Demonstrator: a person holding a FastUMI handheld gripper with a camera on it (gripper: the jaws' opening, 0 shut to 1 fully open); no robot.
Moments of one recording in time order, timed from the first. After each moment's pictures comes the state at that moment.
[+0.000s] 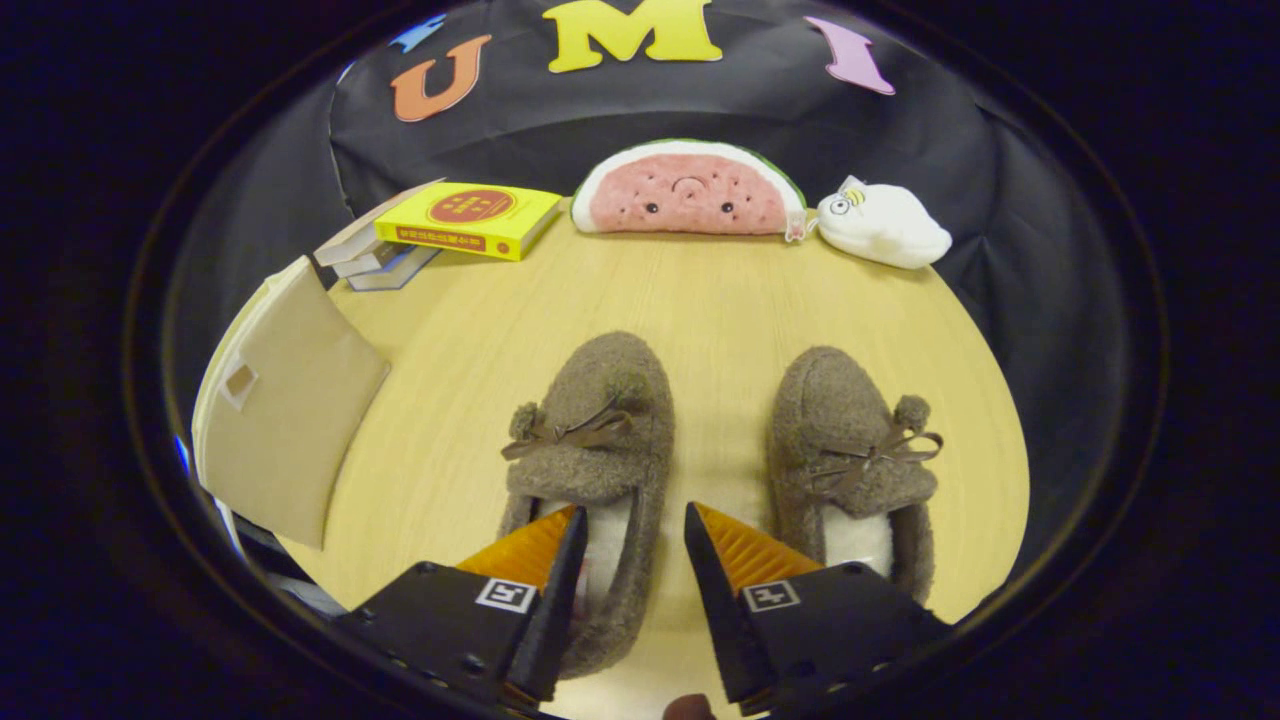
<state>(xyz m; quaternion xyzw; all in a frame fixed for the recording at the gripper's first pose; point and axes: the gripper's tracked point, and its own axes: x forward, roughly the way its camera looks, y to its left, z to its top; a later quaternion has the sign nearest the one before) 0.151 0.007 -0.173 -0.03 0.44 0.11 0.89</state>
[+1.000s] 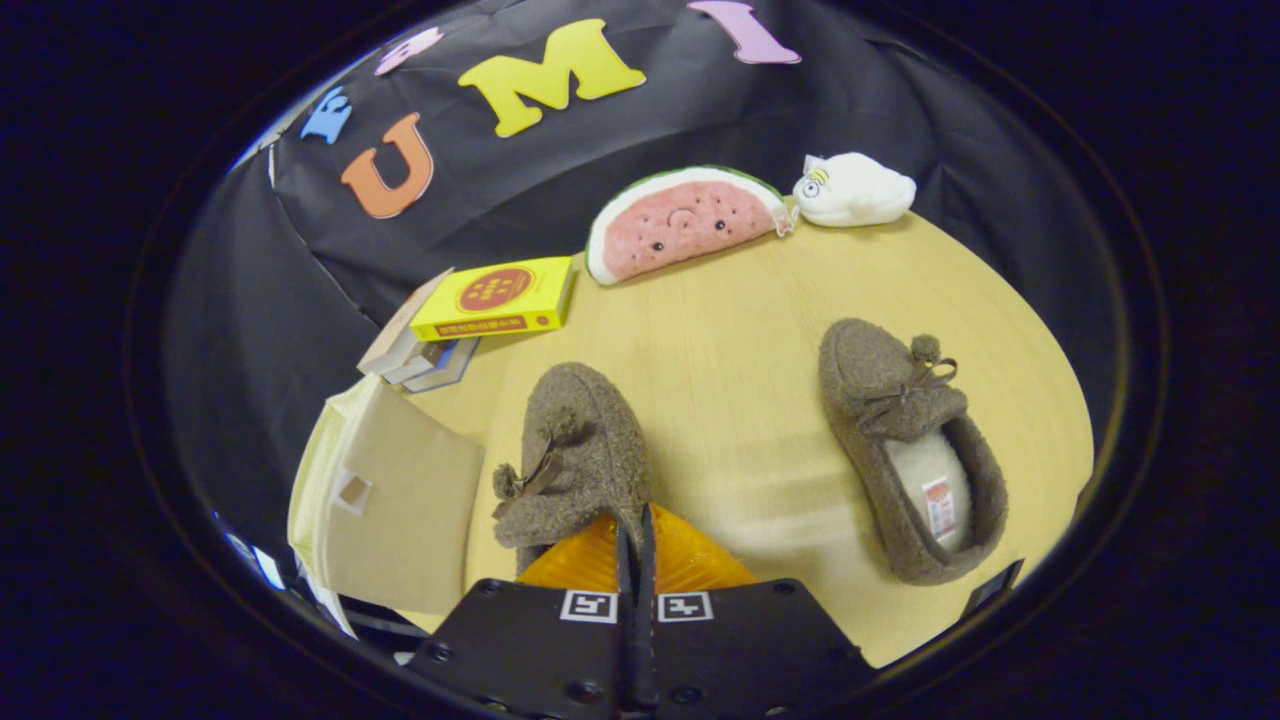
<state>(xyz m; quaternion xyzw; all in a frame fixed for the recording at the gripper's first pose) 0.112 0.067 -0.101 0.15 0.39 0.12 0.90</state>
